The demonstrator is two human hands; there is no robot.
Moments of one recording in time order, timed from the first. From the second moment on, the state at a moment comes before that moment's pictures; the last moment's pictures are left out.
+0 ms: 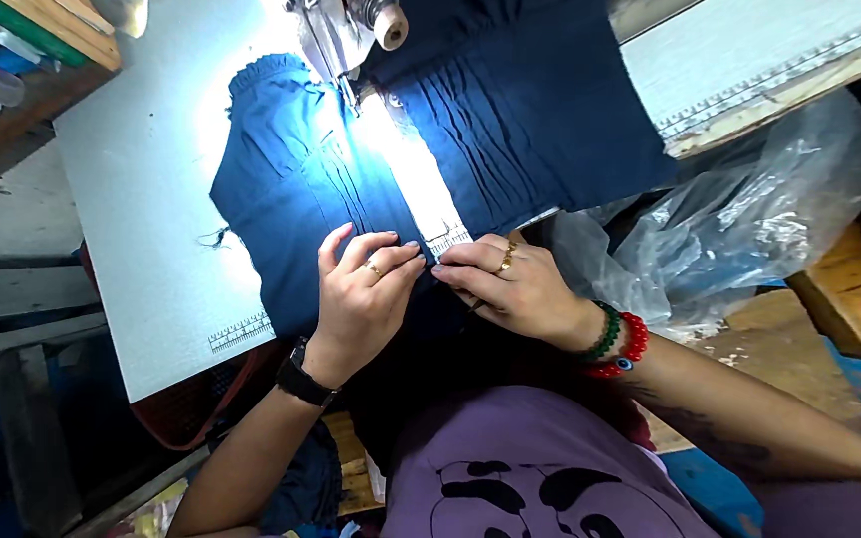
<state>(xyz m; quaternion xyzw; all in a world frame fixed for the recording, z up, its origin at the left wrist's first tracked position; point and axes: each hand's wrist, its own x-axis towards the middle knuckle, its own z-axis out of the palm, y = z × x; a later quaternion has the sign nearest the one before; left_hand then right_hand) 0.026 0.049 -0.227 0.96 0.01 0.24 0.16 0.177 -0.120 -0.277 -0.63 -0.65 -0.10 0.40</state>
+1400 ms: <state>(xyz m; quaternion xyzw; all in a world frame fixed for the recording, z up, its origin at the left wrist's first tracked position) 0.108 0.203 -0.211 0.98 -0.08 0.16 0.10 0.247 0.006 -0.206 -0.72 -0.68 -0.06 0.10</state>
